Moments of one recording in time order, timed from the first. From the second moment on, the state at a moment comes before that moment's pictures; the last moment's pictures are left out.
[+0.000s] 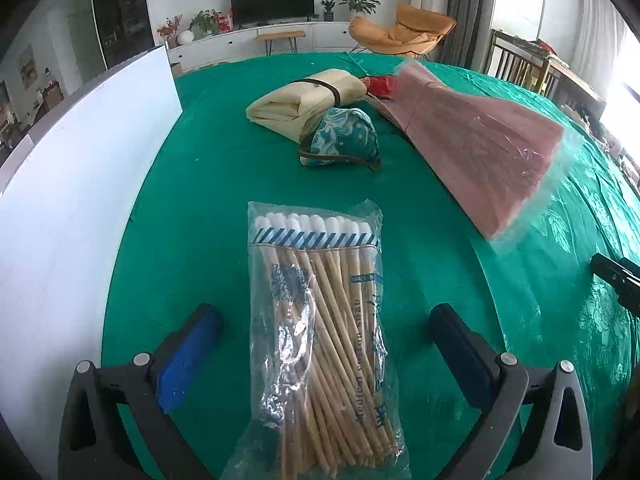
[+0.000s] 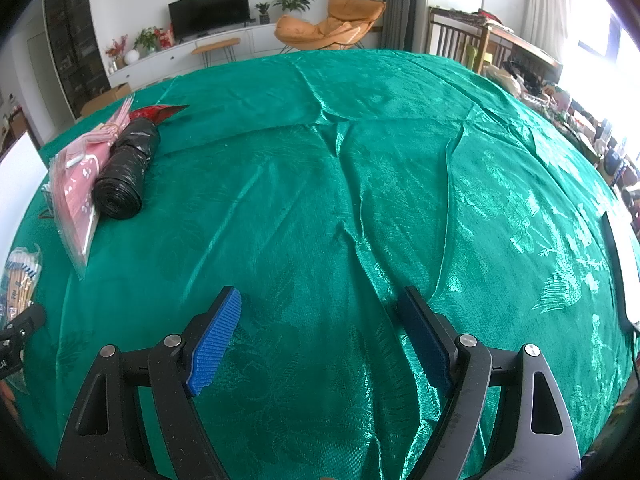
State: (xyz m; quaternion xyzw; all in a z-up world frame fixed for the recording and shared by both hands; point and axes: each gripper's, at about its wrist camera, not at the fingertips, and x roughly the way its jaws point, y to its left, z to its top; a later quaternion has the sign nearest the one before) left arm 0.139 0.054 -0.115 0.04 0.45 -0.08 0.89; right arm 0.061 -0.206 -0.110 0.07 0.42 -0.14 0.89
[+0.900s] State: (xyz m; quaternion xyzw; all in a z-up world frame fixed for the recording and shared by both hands) left arm 0.140 0.054 -0.116 0.04 0.45 -0.08 0.89; right arm 0.062 -0.205 -0.112 0.07 0.42 -0.13 0.89
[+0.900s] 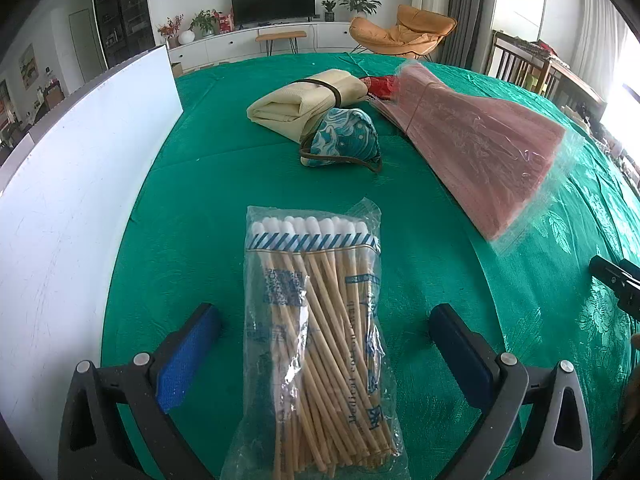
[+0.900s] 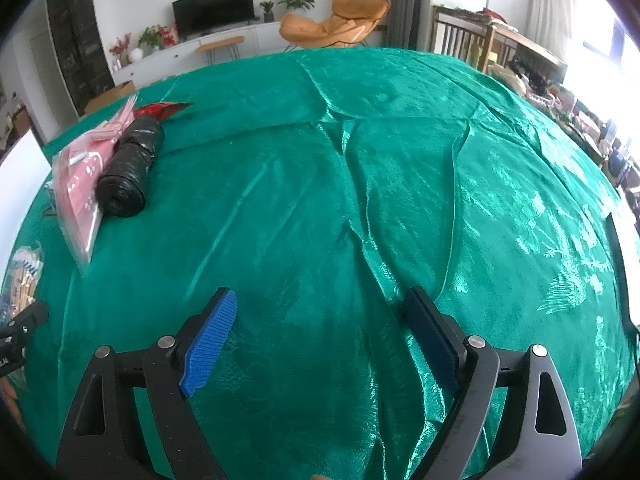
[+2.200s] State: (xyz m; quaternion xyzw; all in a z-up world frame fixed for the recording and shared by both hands) left arm 0.142 0.054 -0.115 0.03 0.45 -0.07 0.89; right arm 0.020 -0.250 -0.075 0.21 0.46 0.00 0.86
